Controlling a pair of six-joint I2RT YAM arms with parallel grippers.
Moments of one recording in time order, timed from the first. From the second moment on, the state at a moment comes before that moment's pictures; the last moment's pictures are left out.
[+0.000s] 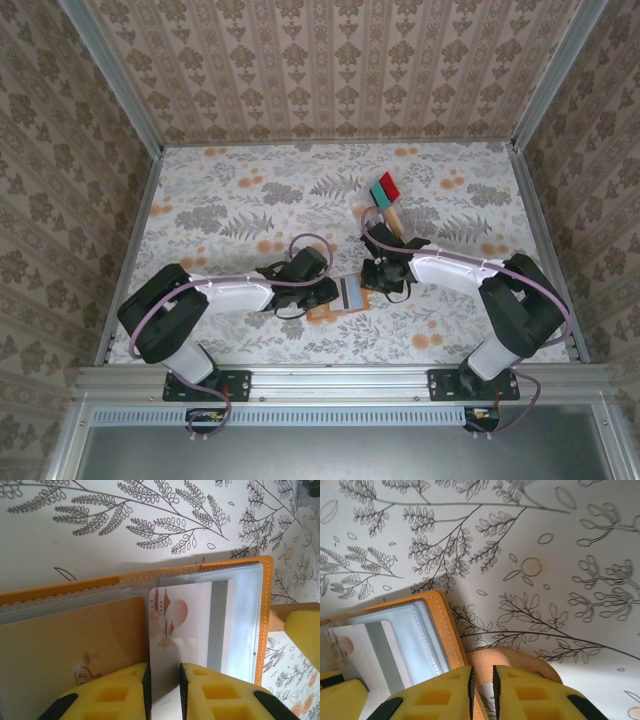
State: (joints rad) left arm -0.93 1.58 0.70 -0.07 0.14 -1.08; right arm 0.63 1.59 0.88 -0.51 -0.09 0.82
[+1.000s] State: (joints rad) left arm -0.94 1.66 0.81 -0.14 0.20 -0.99; right arm 0.64 1.62 0.83 -0.45 -0.13 0.84
